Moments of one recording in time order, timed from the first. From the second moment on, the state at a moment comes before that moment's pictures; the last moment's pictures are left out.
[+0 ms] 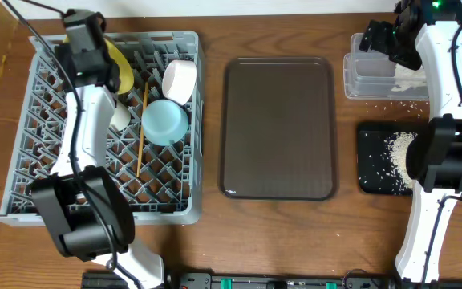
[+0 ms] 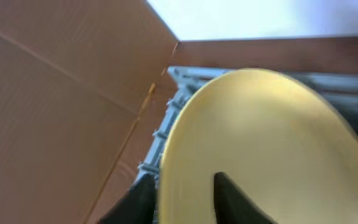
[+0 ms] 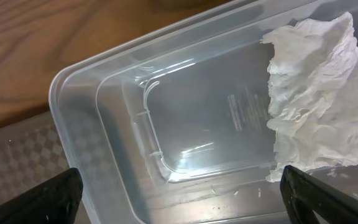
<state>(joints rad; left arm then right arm) 0.20 1.83 1.48 -0.23 -0.57 0.28 -0.01 2.38 2.34 -1.17 -0.07 0.38</state>
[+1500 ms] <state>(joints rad) 0.23 1.93 1.48 -0.20 -0.22 0.33 -0.01 2.38 2.34 -1.17 -0.07 0.38</state>
